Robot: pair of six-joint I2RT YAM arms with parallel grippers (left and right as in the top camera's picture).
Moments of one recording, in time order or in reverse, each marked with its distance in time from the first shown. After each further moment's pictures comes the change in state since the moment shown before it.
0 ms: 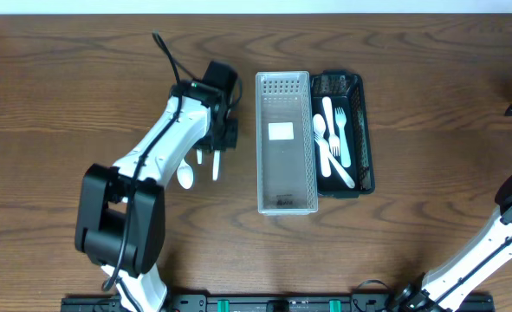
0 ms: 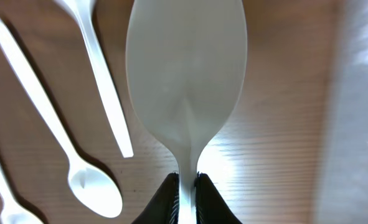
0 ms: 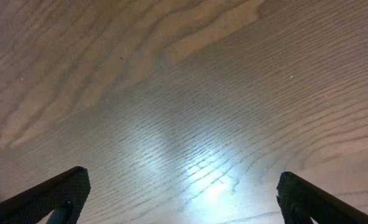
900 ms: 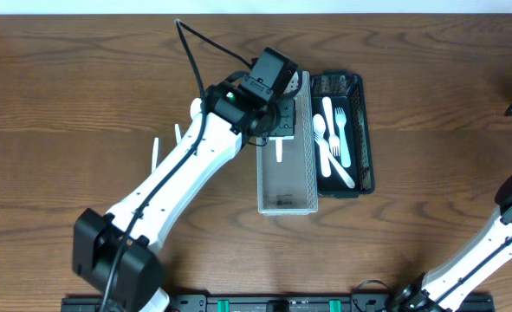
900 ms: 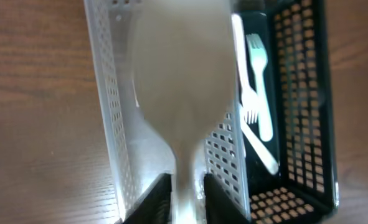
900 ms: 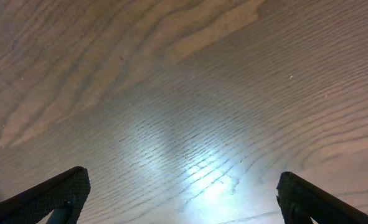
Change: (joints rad) left arm -0.254 -0.118 0.171 0.057 0.062 -0.294; right arm 0.000 0.000 0.000 0.000 0.000 0.000
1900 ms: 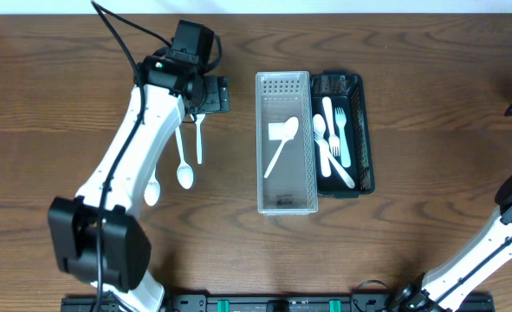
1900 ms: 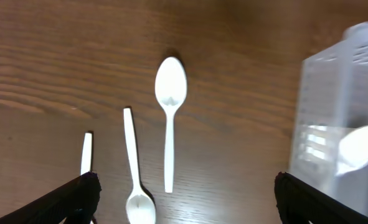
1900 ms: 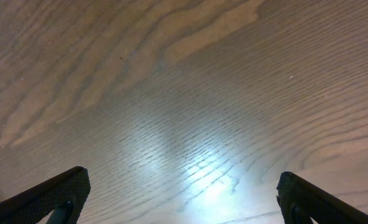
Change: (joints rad) left arm 0.341 0.043 0.000 -0.074 -0.175 0.216; right arm 0.000 0.000 0.000 0.000 0.000 0.000
